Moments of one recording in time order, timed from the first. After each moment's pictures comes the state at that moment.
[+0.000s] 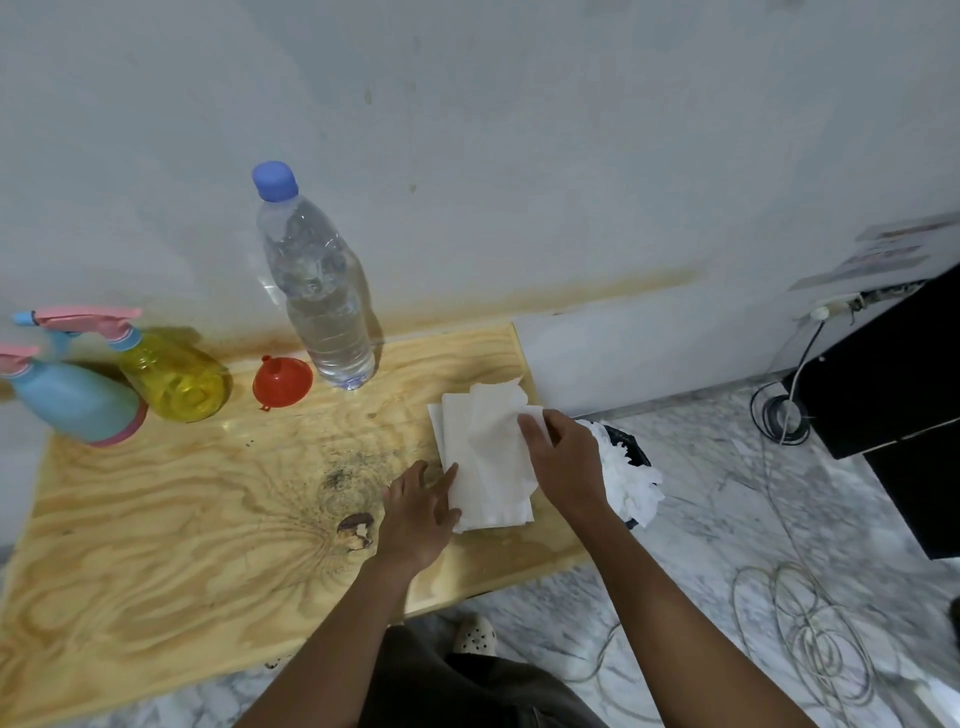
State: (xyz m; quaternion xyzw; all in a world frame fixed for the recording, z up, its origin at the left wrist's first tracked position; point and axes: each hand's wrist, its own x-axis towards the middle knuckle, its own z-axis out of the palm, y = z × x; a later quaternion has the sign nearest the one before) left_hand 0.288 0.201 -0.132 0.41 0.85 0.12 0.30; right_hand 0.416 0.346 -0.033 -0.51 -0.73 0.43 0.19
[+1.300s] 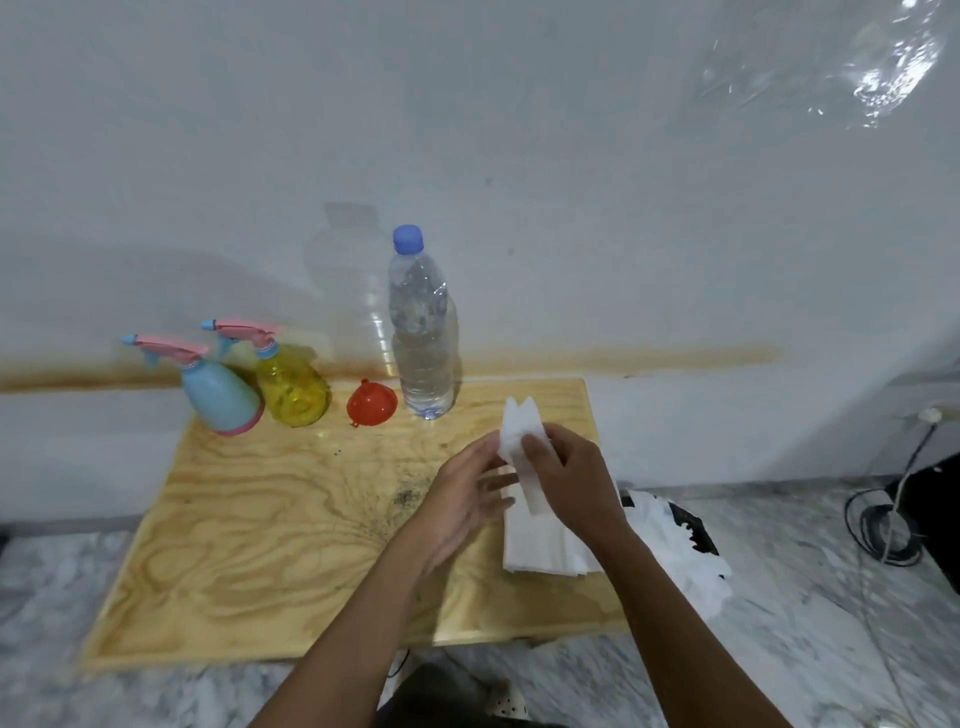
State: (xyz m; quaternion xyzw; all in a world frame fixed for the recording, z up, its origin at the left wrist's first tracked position) left_hand 0.269 0.206 -0.003 0.09 0.53 0.66 0.52; right_hand 0.372 0.317 0.021 -0.35 -0.78 0.49 0.17
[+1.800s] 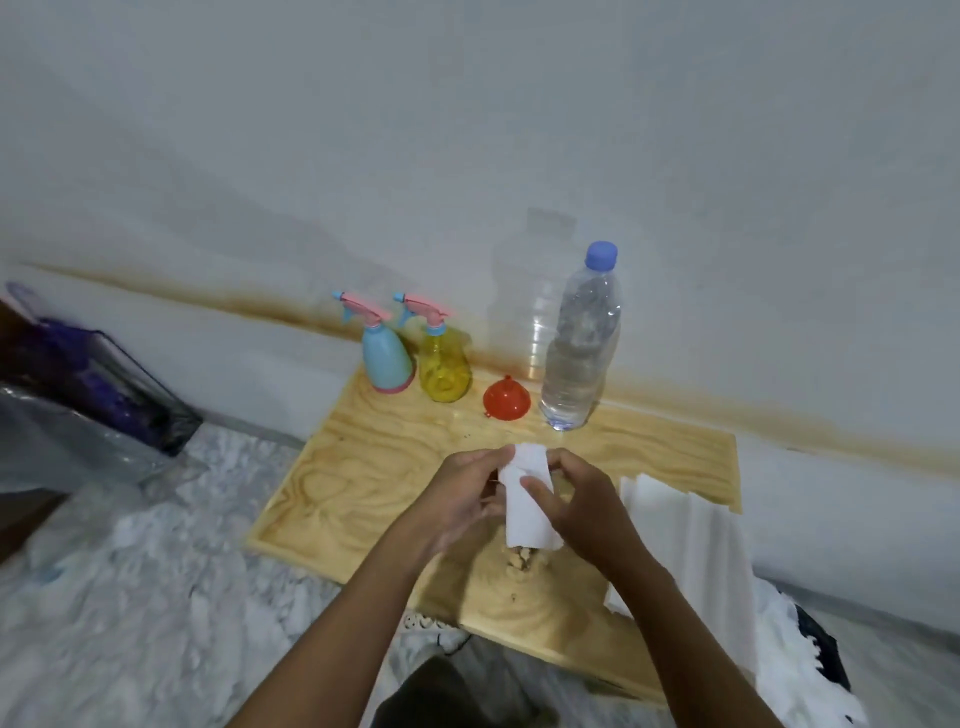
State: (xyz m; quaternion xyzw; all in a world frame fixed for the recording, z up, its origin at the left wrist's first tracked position) left_hand 0.214 0.103 0.026 -0.04 0.62 0.68 0.40; right_hand 0.295 0.248 0.005 -0.13 -0.87 0.47 0.08
